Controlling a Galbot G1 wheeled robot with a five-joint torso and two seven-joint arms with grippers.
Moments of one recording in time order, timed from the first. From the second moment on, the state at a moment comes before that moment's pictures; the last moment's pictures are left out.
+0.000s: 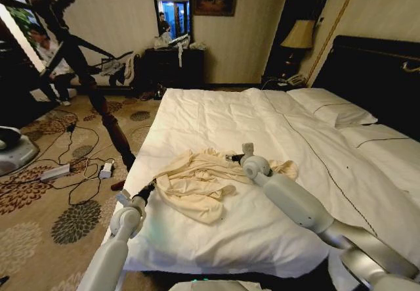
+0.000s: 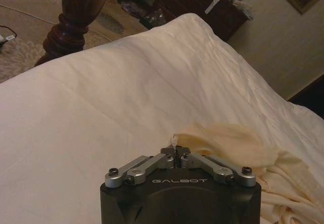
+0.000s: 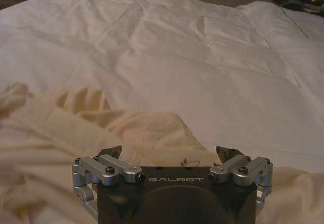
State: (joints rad) left arm 1.23 -1.24 -0.50 -1.81 -1.09 0.31 -0.34; right arm -0.55 0.90 -0.21 1.70 1.05 -0.63 0.68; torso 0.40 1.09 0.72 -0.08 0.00
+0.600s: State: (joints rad) left arm 1.26 -1.22 -0.51 -1.85 -1.02 0.30 -0.35; right arm -0.70 0.95 -0.21 1.60 0.48 -0.46 0.46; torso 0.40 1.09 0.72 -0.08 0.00
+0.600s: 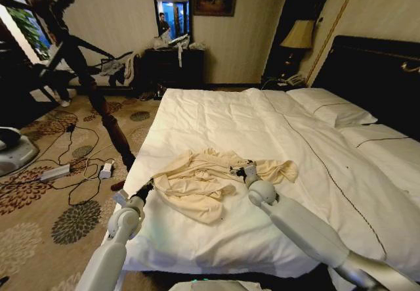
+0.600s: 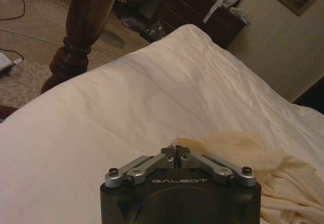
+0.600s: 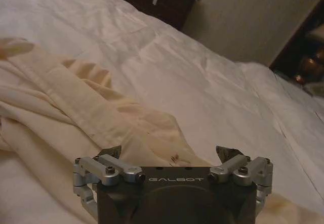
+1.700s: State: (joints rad) left arm 1.31 -1.21 -0.52 -1.87 -1.02 0.30 -0.35; right arm -0.68 1.04 -0.26 1.44 0.24 -0.43 0.52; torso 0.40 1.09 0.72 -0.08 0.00
